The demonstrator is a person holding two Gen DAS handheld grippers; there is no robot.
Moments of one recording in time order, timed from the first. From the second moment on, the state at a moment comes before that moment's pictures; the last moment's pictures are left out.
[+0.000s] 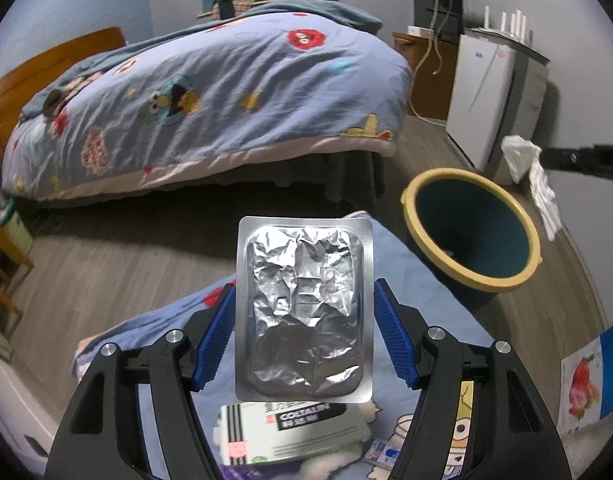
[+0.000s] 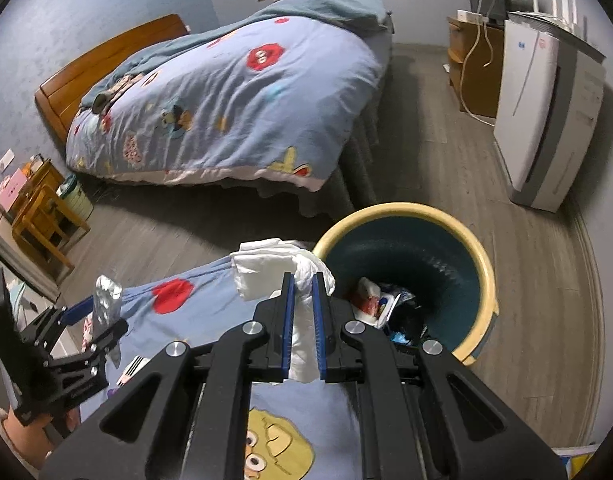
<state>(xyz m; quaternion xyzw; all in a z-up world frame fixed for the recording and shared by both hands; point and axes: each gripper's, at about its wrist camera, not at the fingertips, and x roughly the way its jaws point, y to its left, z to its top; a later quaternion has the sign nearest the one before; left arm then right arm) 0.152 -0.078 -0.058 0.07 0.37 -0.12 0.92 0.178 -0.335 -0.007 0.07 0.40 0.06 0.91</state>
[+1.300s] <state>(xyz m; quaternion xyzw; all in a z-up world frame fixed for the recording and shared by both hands) 0.226 -0.282 -0.093 0.12 0.38 -0.23 0.89 0.219 -0.476 -0.093 0.24 0.40 -0.04 0.89</state>
